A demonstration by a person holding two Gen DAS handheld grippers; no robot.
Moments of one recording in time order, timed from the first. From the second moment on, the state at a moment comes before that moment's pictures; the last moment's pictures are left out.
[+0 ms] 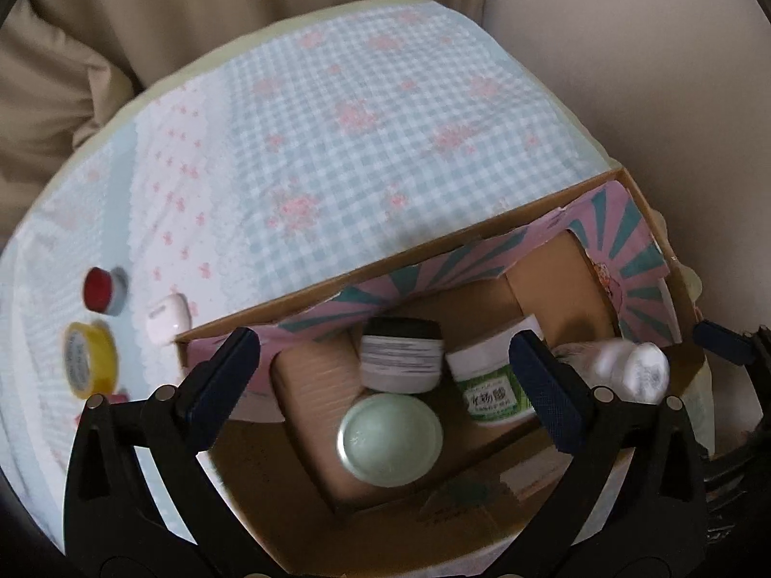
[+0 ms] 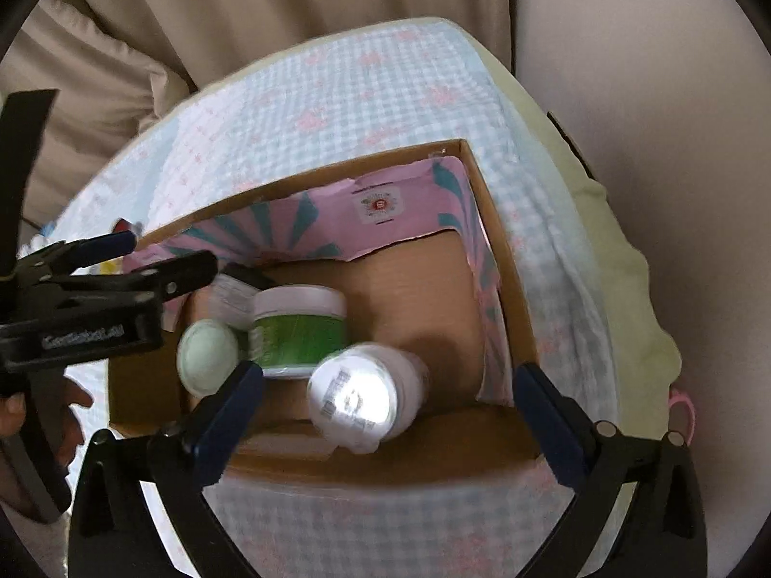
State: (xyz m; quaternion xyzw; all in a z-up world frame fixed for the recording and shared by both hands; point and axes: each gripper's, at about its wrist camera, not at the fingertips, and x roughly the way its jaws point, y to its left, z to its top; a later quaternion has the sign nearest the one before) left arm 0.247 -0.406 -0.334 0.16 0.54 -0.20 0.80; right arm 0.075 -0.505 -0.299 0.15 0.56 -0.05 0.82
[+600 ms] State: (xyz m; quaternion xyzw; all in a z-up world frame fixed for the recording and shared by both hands) left arm 0.196 -0.355 -0.256 0.12 0.51 -0.18 0.83; right arm 0.035 -0.498 -0.234 0.14 0.50 -0.09 0.85
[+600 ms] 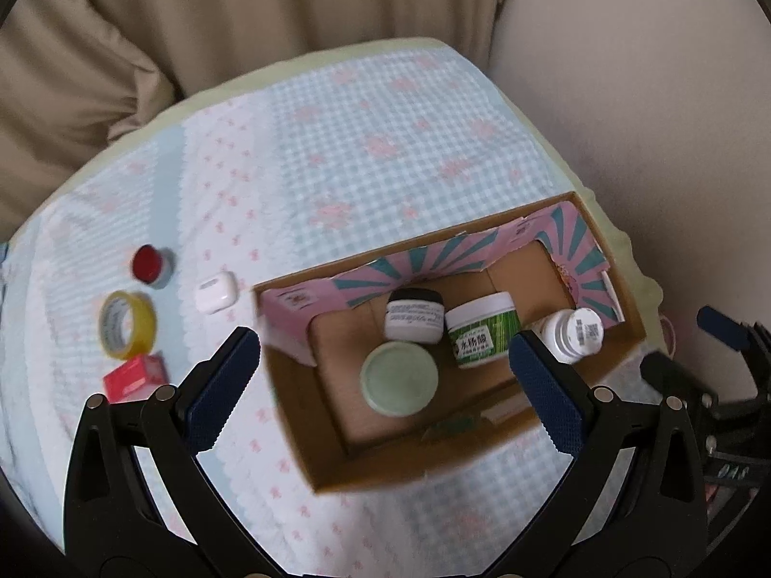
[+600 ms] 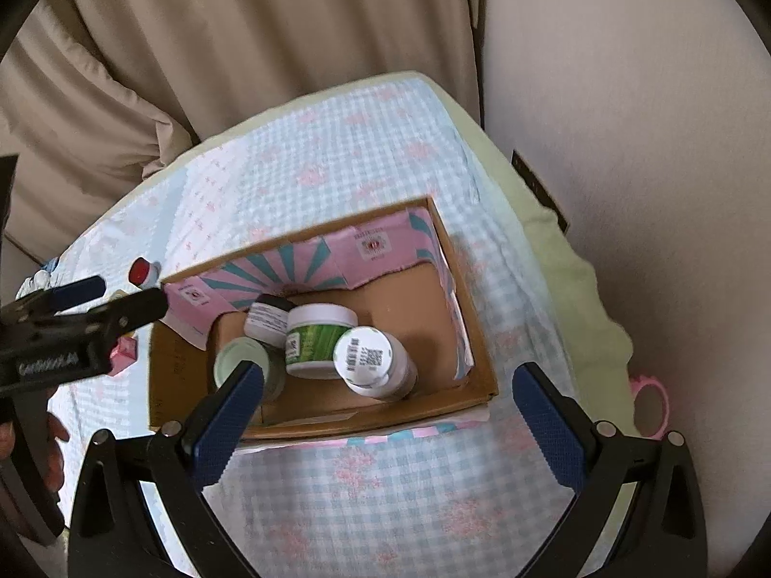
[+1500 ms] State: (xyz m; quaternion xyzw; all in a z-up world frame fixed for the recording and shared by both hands) left arm 0.114 -0.039 -0.140 0.04 0.45 -0.08 0.89; right arm 0.038 -0.258 -0.101 0.05 0.47 0.01 0.88
